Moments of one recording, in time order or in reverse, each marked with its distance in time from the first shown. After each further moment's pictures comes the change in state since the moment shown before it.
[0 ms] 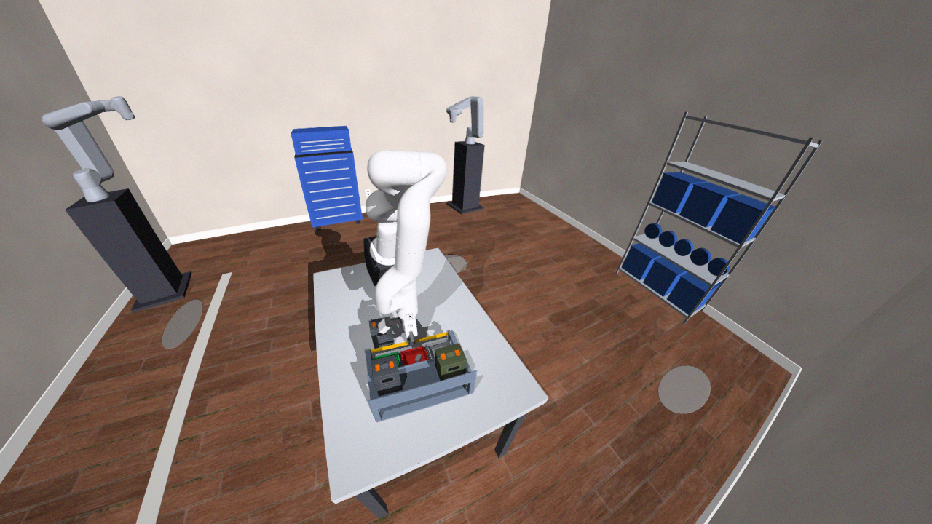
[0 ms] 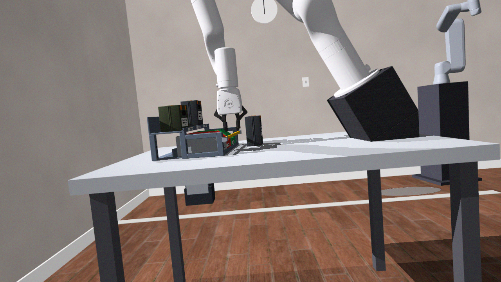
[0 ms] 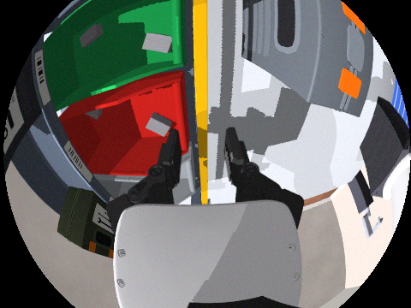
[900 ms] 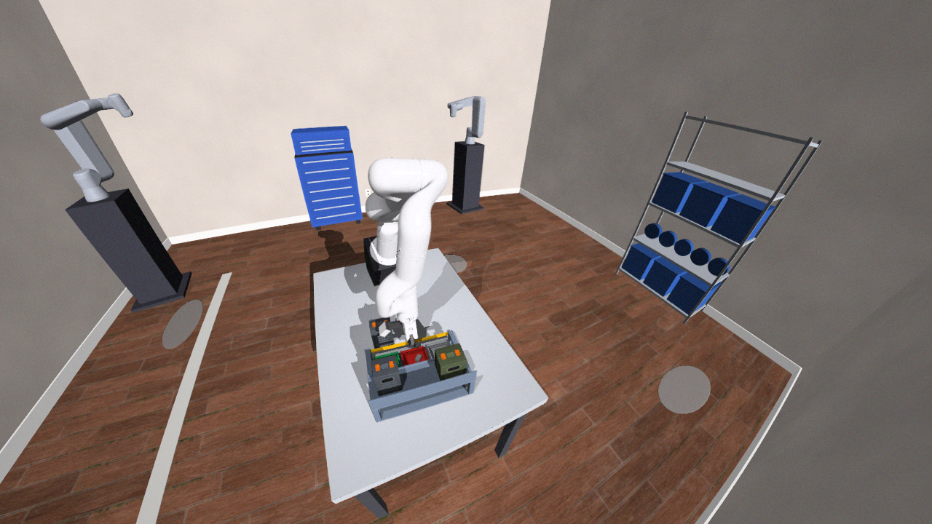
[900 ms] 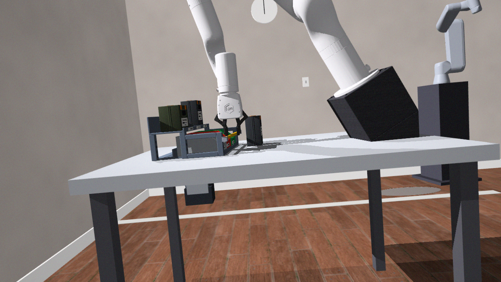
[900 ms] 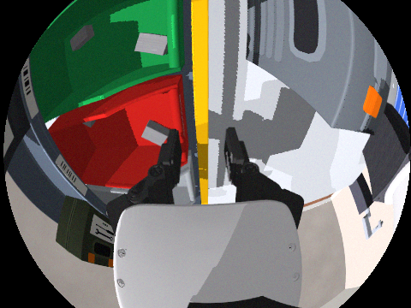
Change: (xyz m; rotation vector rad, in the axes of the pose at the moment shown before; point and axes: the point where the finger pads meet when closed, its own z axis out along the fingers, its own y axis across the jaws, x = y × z) arm 0.000 0.000 0.020 0.000 0.000 0.000
